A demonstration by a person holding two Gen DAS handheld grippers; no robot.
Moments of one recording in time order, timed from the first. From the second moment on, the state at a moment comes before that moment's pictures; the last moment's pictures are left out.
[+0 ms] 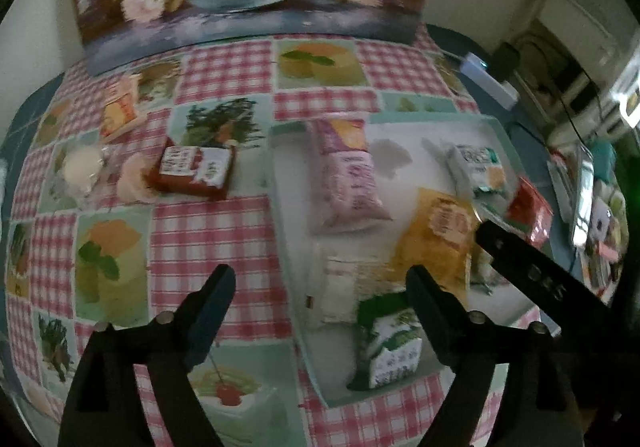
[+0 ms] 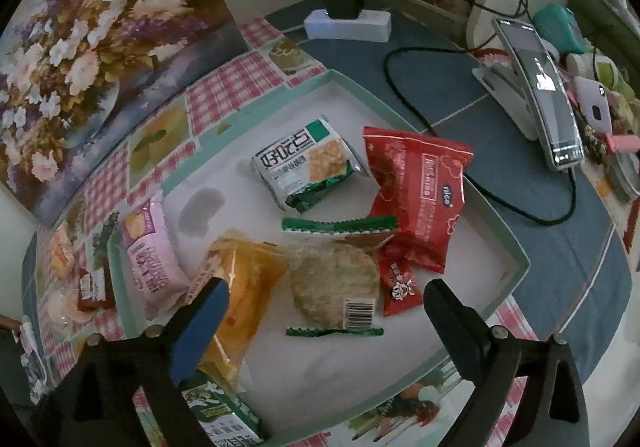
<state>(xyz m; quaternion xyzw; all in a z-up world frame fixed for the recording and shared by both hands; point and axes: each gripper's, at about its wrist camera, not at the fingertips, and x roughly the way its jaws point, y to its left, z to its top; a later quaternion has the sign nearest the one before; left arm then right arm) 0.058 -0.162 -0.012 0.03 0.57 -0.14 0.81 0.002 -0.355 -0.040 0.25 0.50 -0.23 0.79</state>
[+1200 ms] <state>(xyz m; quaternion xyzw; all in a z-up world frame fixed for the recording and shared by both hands) 0.103 -0.016 -0.004 -0.09 0.52 0.09 0.84 0.022 -0.277 -0.003 0.18 0.40 -0.12 0.89</state>
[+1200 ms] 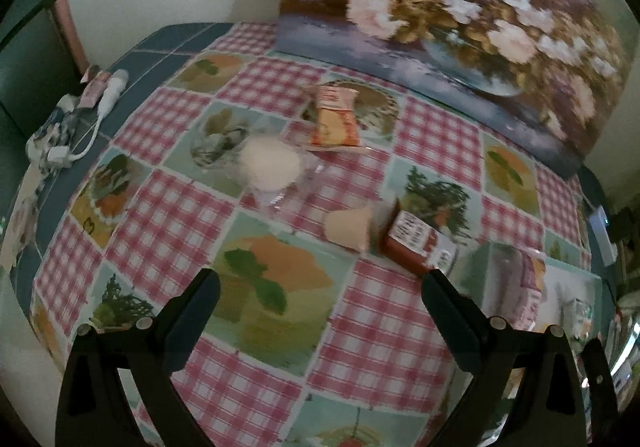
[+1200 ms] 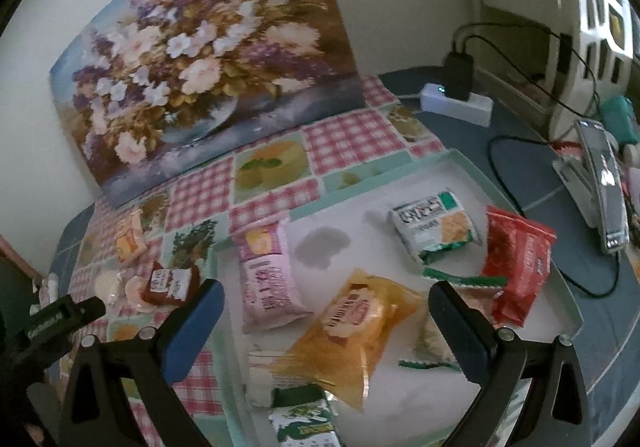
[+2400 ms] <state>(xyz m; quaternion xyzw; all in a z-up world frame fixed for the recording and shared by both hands) 0.172 0.093 -0.018 -0.13 0.51 0.14 0.84 0.131 -0.164 0.002 0.15 0.40 0.01 0.90</state>
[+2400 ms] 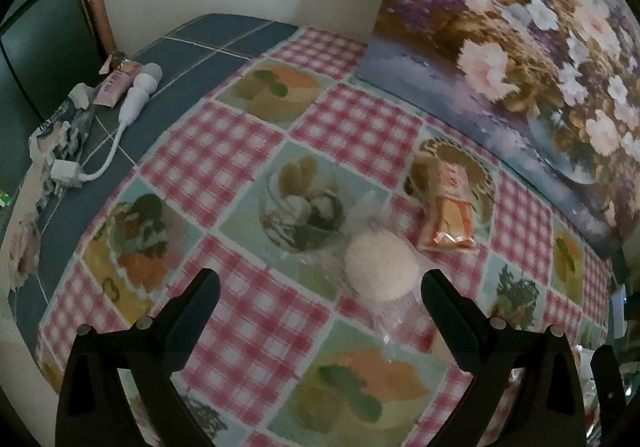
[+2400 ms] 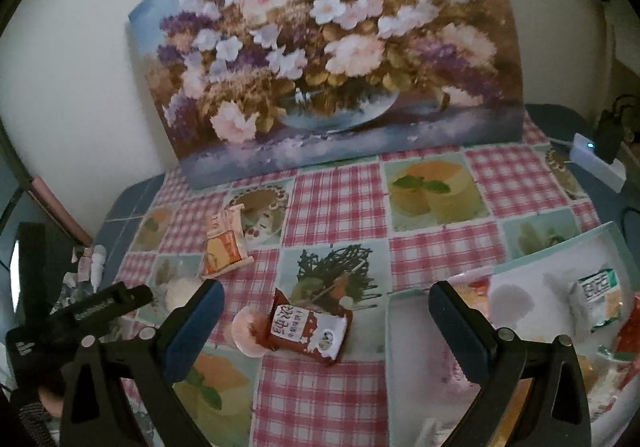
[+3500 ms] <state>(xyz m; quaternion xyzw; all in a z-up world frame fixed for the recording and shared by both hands) 0.229 0.079 -0.084 -0.17 0.57 0.11 0.80 0.167 -0.129 -0.071 0.10 0.50 0.00 0.86</state>
